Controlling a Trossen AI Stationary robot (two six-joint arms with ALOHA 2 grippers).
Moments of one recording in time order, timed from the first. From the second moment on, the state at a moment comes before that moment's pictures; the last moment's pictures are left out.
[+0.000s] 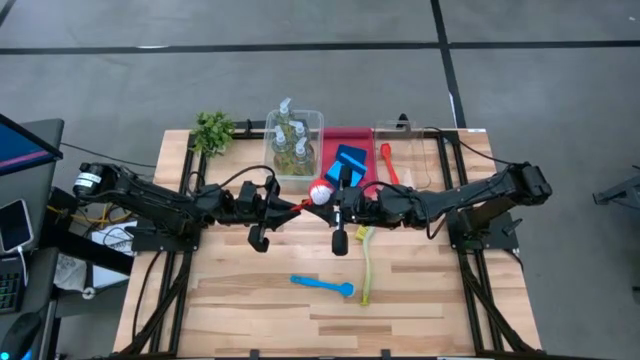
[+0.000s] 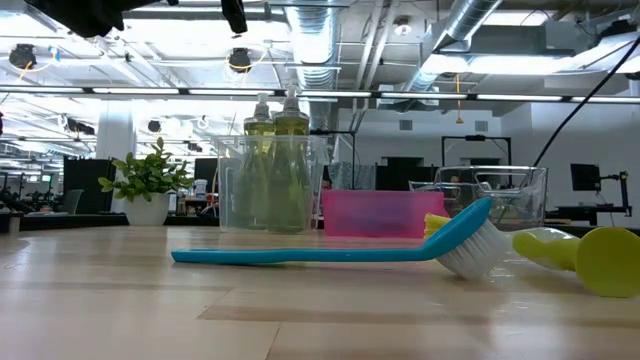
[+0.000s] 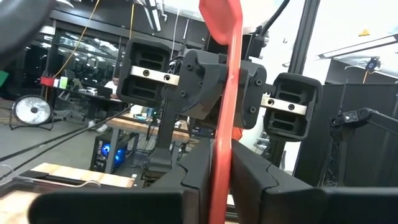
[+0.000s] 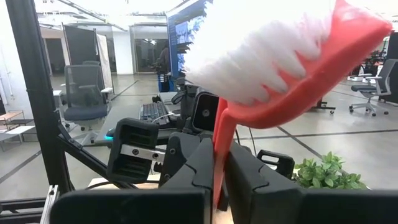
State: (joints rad) left arm -0.18 1.23 0.54 1.01 -0.08 -0.17; right arm 0.21 1.34 1.12 0.45 0.31 0.00
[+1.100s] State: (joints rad) left arm -0.15 1.20 0.54 0.99 -0.11 -0.06; right arm 0.20 1.24 1.12 0.27 0.37 -0.01
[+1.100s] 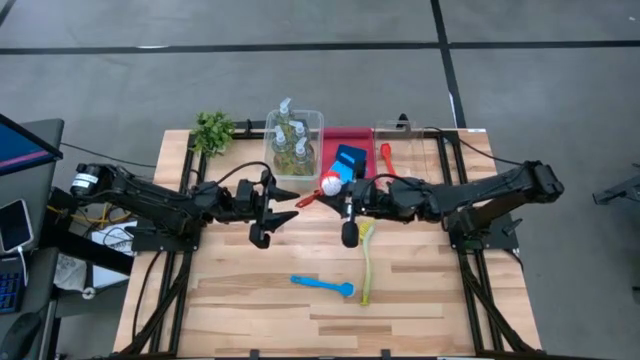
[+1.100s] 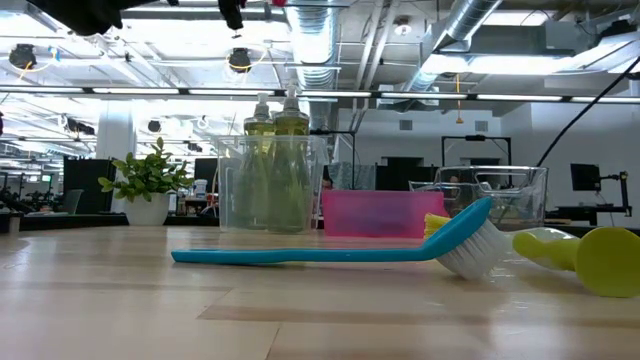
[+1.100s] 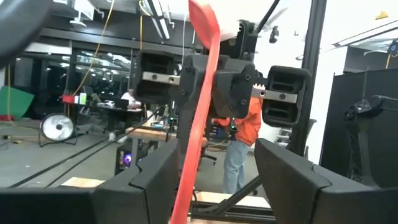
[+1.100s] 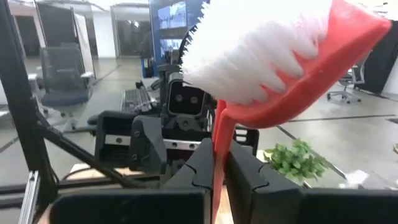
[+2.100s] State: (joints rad) left arm -0.08 1.20 0.54 0.85 -0.28 -0.07; right arm -0.19 0.93 1.12 -0.81 0.45 0.25
